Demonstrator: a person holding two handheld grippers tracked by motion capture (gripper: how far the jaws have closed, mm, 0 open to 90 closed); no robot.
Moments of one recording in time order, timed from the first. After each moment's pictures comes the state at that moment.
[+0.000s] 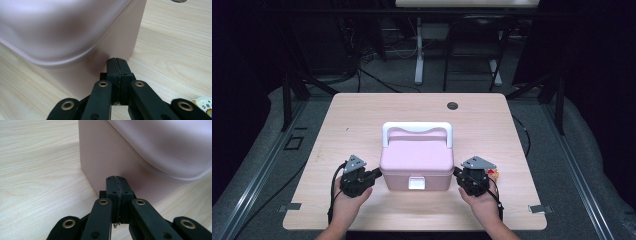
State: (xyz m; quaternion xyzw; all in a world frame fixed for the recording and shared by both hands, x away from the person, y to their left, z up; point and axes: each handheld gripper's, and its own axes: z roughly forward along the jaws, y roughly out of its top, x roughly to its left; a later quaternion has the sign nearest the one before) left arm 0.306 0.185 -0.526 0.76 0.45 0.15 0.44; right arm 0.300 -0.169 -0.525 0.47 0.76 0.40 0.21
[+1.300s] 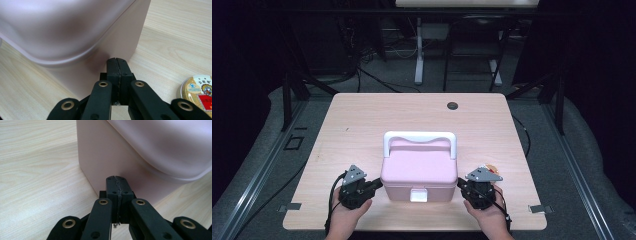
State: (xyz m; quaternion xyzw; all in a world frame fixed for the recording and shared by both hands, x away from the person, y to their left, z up) left arm 0.275 0.182 -0.524 0.77 0.44 0.14 0.44; right arm 0.266 -0.178 -0.523 0.45 0.77 0.40 0.21
